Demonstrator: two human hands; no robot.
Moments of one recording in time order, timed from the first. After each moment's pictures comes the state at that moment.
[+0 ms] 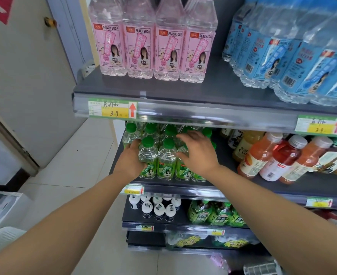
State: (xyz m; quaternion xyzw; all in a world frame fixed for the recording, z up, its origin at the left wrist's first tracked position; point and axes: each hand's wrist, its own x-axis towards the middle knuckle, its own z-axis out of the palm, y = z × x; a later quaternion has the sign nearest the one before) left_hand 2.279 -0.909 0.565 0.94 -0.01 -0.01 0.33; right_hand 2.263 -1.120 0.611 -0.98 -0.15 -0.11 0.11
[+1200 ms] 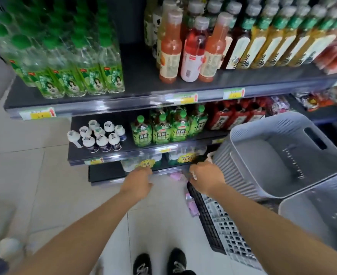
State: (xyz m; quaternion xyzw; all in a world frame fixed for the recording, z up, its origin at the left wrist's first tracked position) left_hand 2.018 -1.115 0.396 0.93 -0.16 -0.28 0.18; right_hand 1.960 -1.336 0.407 -0.98 0.04 0.18 0.03
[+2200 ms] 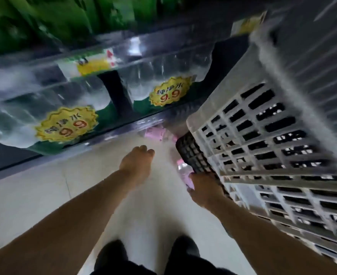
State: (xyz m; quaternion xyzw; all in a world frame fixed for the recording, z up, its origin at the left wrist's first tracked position) left_hand 2.077 -1.271 -0.105 0.88 -0.37 -0.29 -0.02; right_hand 1.915 -1.421 -0.118 -0.91 0.21 0.34 0.11
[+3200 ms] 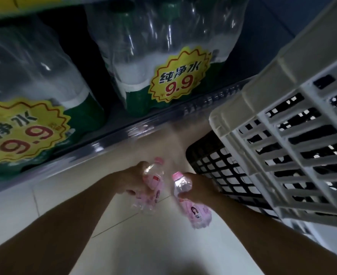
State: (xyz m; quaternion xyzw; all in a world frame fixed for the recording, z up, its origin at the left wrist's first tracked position) left_hand 2.136 -1.266 -0.258 0.75 -0.15 -0.61 0.20; right_hand 1.985 -1.431 -0.257 -0.85 0.30 0.32 0.30
